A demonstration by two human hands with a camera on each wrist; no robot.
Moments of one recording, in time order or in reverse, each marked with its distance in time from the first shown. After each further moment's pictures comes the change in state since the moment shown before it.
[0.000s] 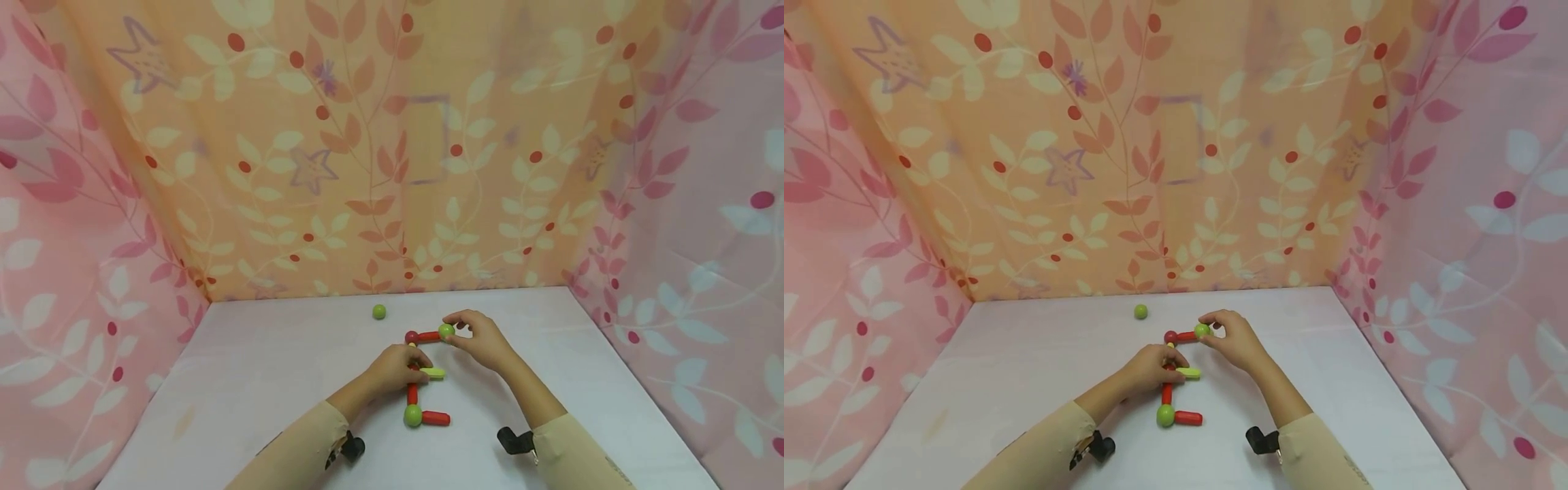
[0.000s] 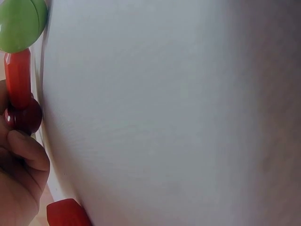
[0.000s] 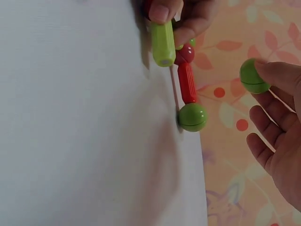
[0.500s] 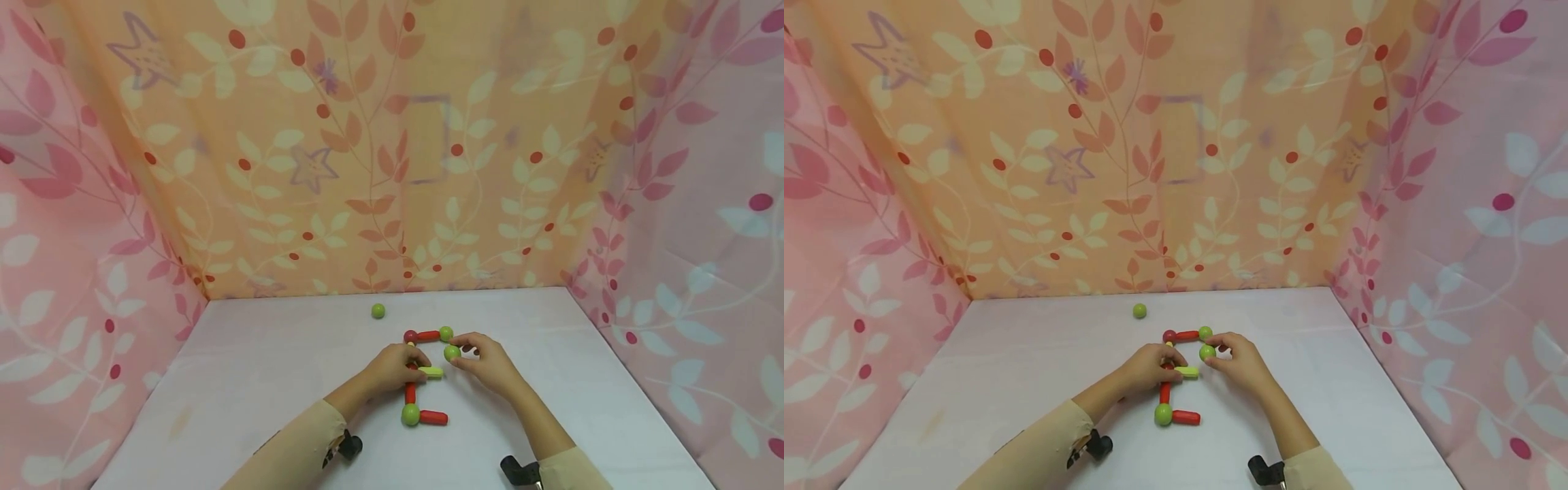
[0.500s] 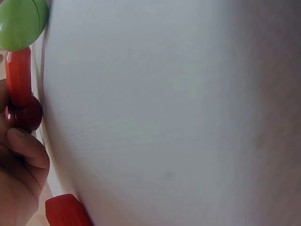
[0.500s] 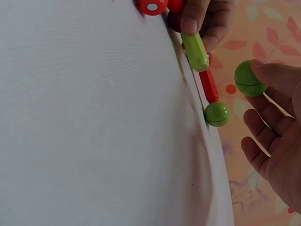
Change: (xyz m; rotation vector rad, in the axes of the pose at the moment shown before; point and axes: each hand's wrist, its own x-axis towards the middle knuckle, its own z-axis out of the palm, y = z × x) left_hand -0.003 0.000 -0.001 -0.060 -0.011 -0.012; right_hand -0.040 0.013 0.015 0.074 0.006 0.122
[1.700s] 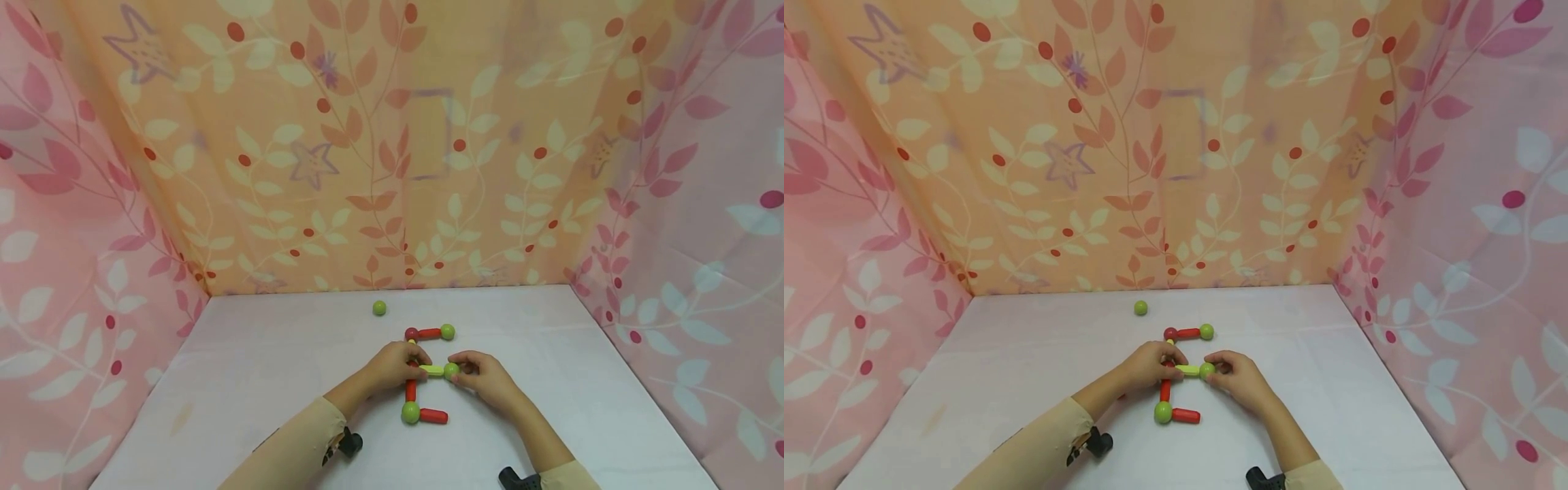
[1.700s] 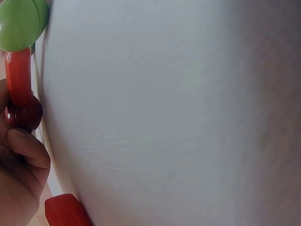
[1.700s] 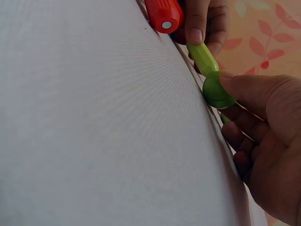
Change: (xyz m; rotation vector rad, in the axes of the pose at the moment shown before) left_hand -0.002 0.004 -0.002 -0.027 -0.004 -0.004; right_hand -0.014 0.025 0.024 0.115 -0.103 0.114
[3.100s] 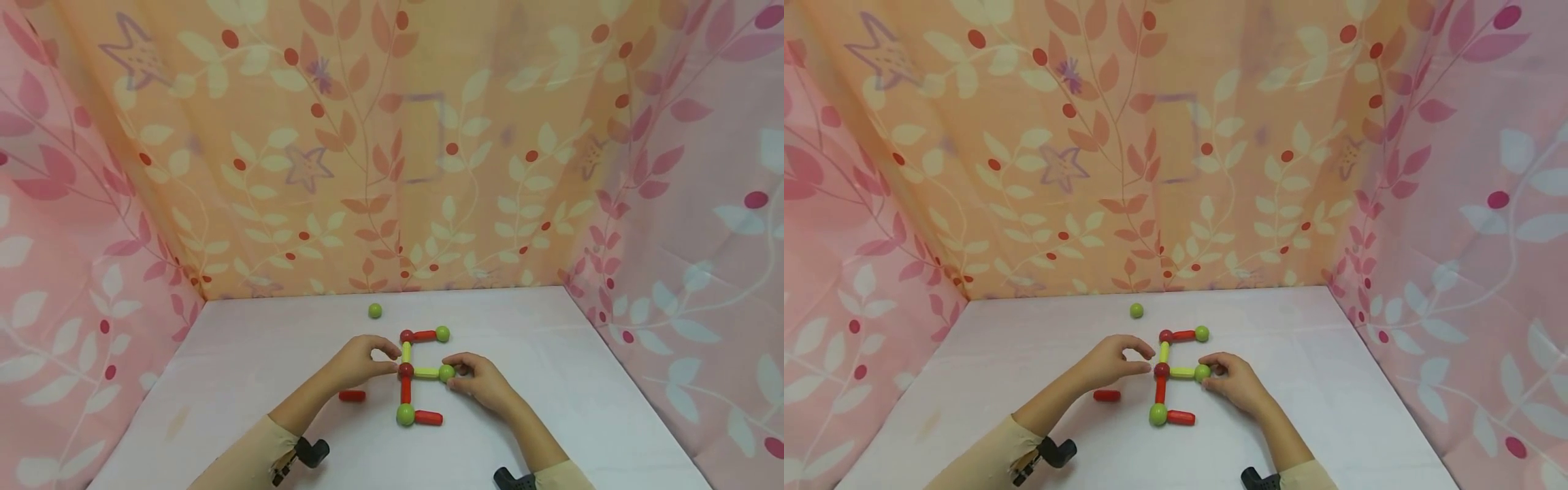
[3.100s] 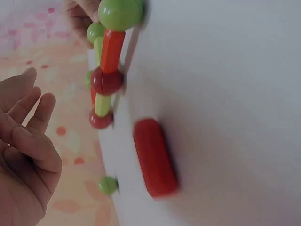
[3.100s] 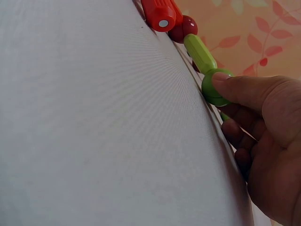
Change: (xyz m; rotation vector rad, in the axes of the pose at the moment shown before) left_hand -0.054 0.019 -0.055 0.008 0.066 -0.043; right_hand -0.001 0.007 0.000 0.014 -0.020 -0.031
